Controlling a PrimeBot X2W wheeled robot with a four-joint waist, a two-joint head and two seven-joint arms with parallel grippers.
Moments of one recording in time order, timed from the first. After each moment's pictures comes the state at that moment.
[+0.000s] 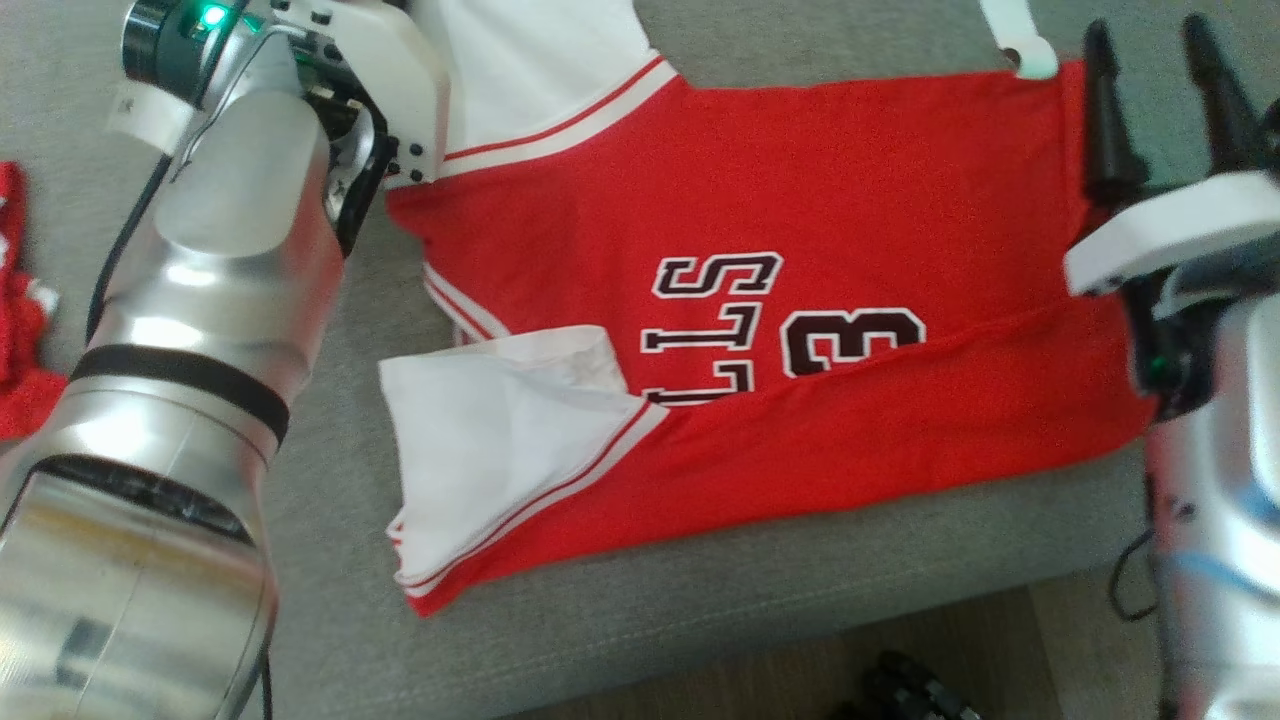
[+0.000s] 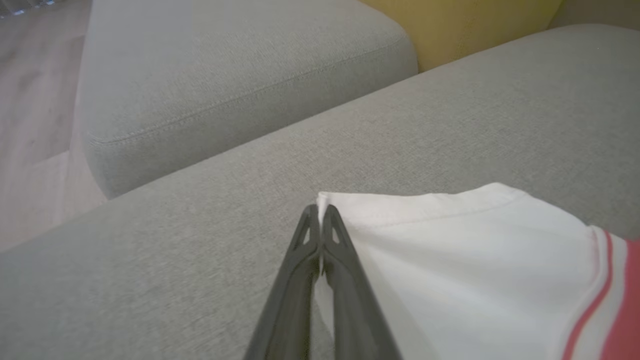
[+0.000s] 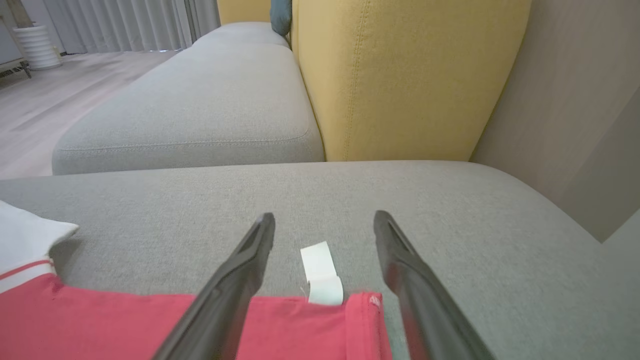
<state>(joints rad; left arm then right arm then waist) -1.22 0.08 -0.66 1.20 -0.36 -0.06 -0.13 -0.55 -0.09 -0.08 0.25 0.11 0.13 0.06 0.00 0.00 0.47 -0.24</state>
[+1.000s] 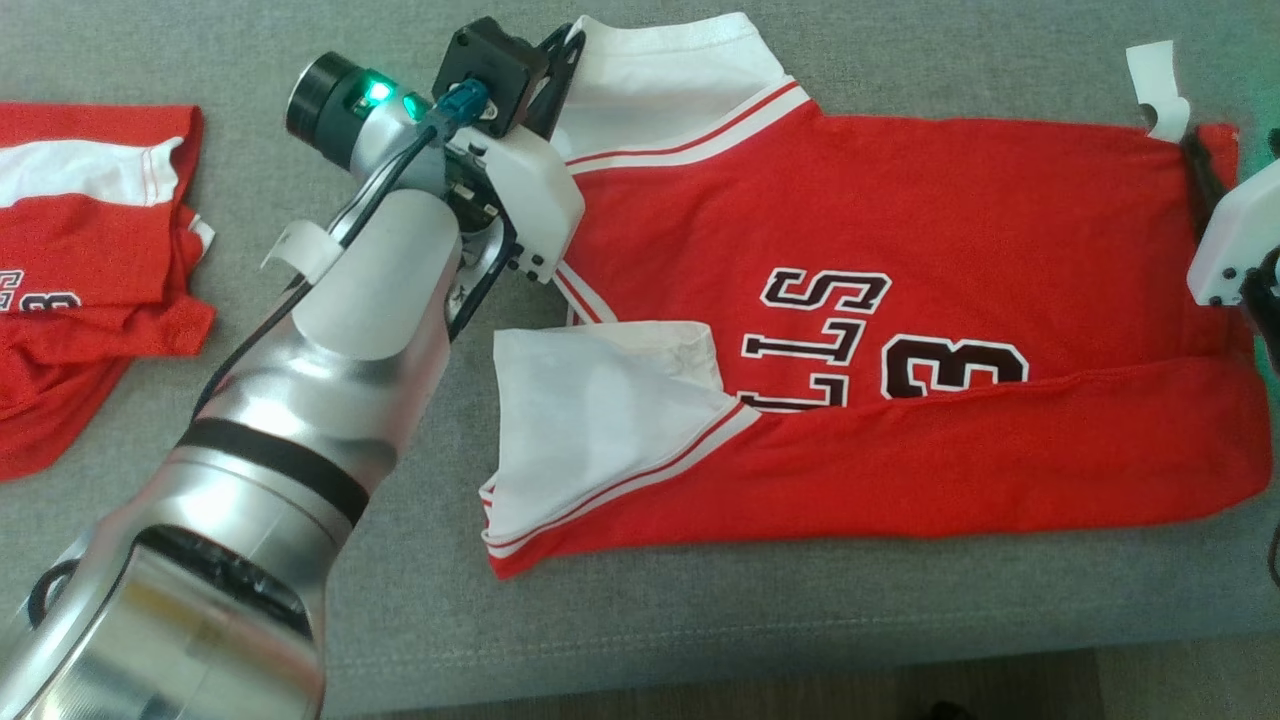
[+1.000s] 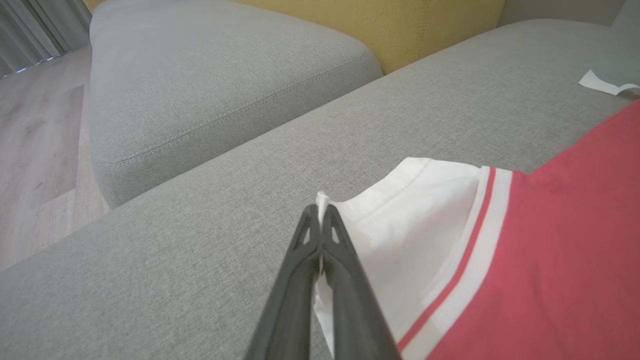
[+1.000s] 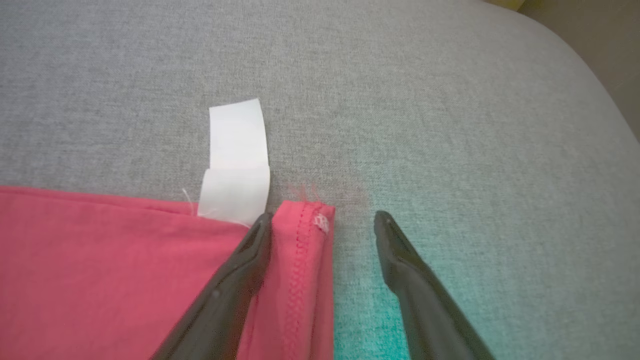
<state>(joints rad) -1.06 0.04 -0.80 0.98 -0.33 -0.05 -0.23 -0.78 -0.39 0.04 0.84 0.18 0.13 0.26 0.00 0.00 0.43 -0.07</state>
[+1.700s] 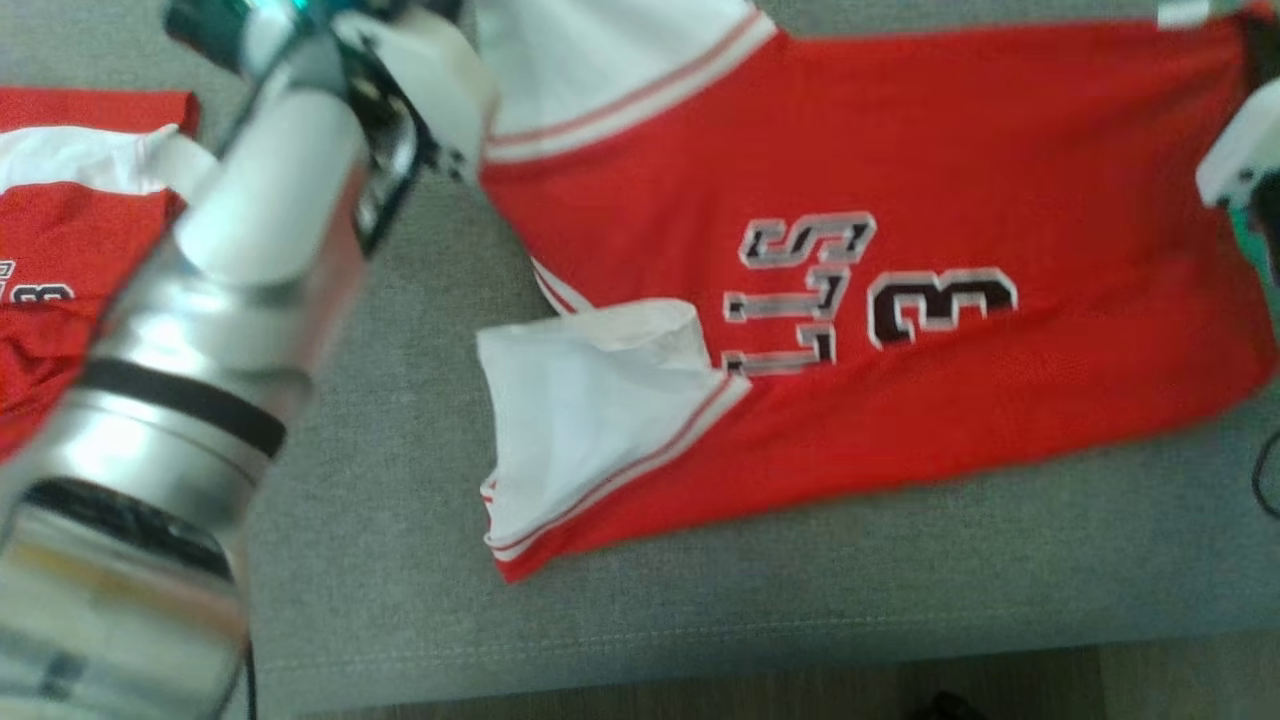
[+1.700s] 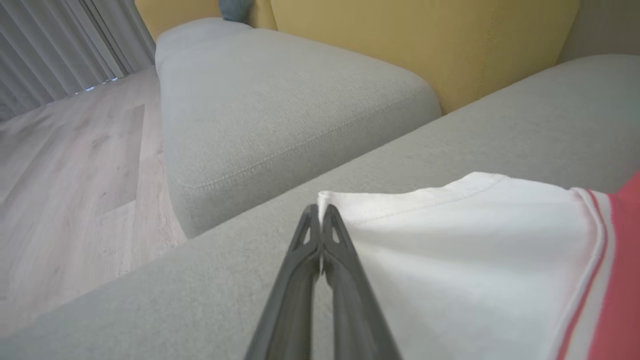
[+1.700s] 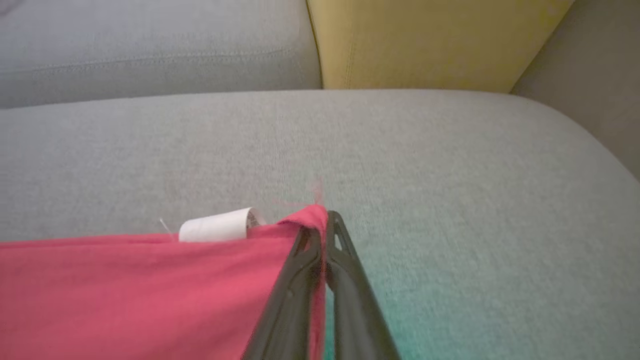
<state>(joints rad) -1.15 0.14 -0.76 0.94 -0.37 -0.02 -0.22 -0.92 -0.35 0.02 0.91 0.22 0.13 0.13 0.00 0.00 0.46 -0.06</state>
